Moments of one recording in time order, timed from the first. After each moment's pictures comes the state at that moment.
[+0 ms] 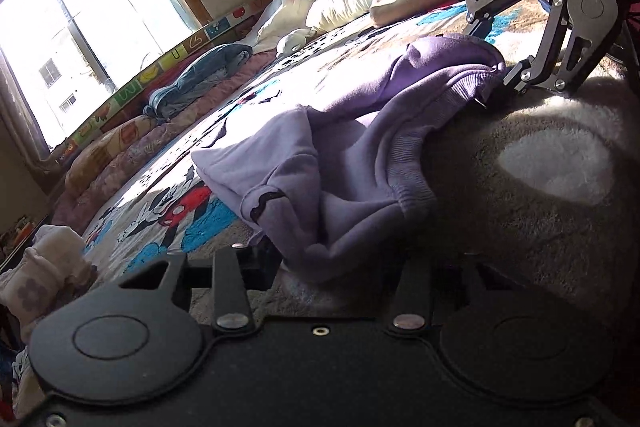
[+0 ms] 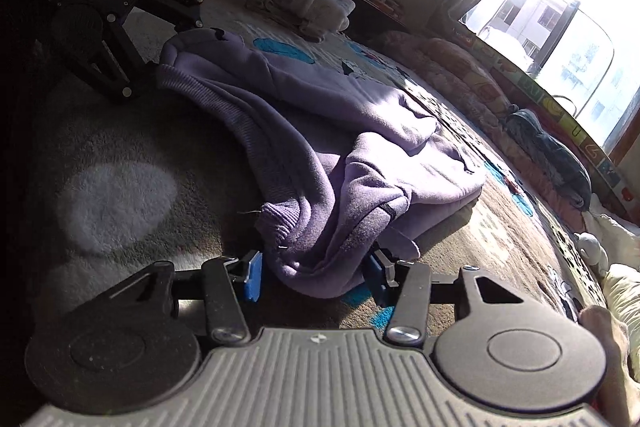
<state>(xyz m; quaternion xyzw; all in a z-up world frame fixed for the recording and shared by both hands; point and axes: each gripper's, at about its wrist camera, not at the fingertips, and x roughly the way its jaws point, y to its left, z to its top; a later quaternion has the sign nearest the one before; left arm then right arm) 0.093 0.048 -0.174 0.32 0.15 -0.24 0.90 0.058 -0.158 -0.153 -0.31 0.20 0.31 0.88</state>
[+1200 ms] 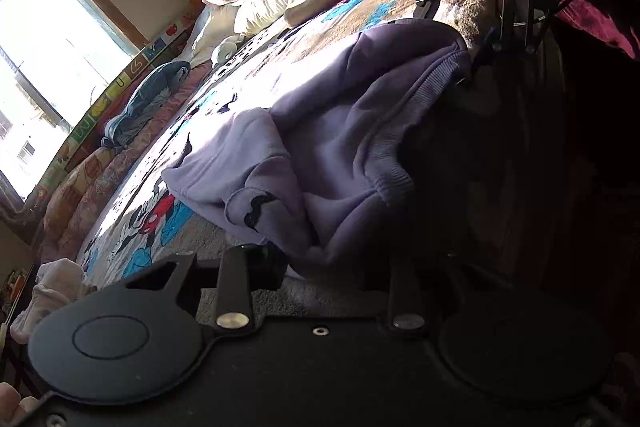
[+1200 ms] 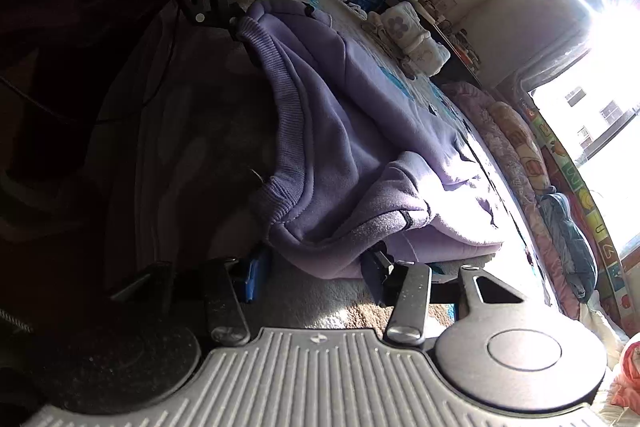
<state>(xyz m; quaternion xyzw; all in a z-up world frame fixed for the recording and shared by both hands) -0.013 0.059 -0.171 0.44 0.15 -0.30 0.83 -0.065 -0.152 -0.154 -0.44 0.14 0.38 0.80</state>
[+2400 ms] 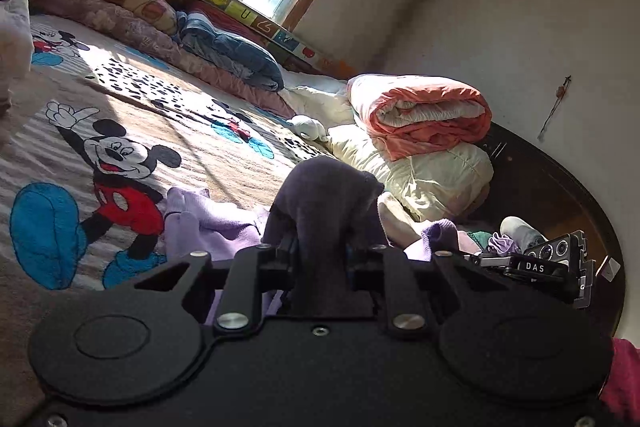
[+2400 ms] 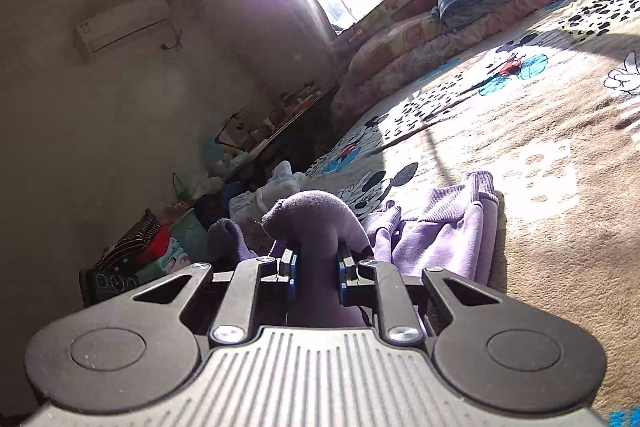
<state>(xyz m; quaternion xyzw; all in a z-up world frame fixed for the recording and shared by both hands) 0.200 0.126 -0.074 -0.25 0.21 -0.30 0.90 0.189 -0.254 -0.088 0.32 0.23 0.34 0.86</state>
